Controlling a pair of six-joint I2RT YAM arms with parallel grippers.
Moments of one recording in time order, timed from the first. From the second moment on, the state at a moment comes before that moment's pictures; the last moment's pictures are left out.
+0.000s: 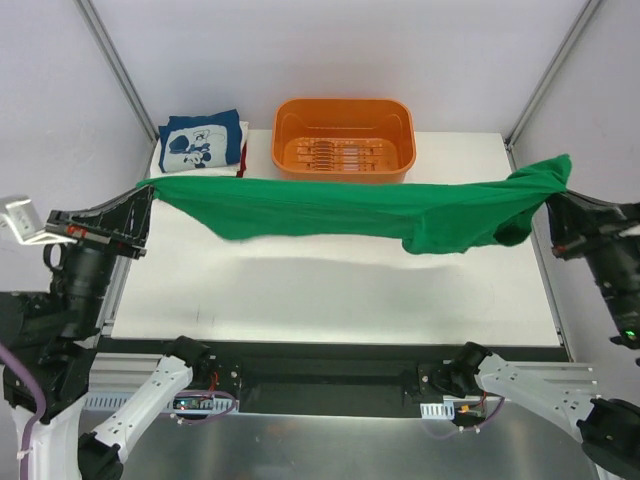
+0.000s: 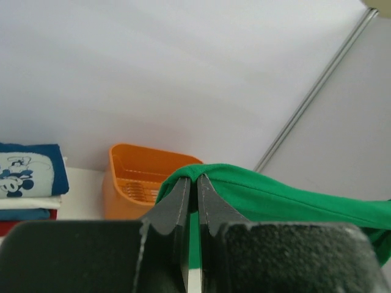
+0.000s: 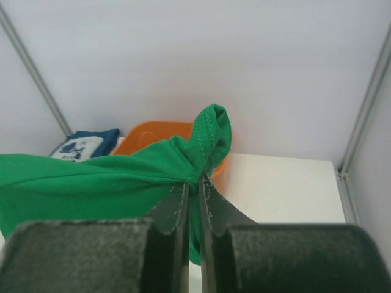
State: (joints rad) left arm -0.38 0.53 1.38 -0.49 -0.13 -0.43; right arm 0.82 0.70 1.71 -0.81 0.59 -0.03
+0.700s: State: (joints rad) left arm -0.38 0.75 1.16 -0.47 -0.35 -0.47; right arm 0.67 1.04 1.56 -0.86 0.87 0.08
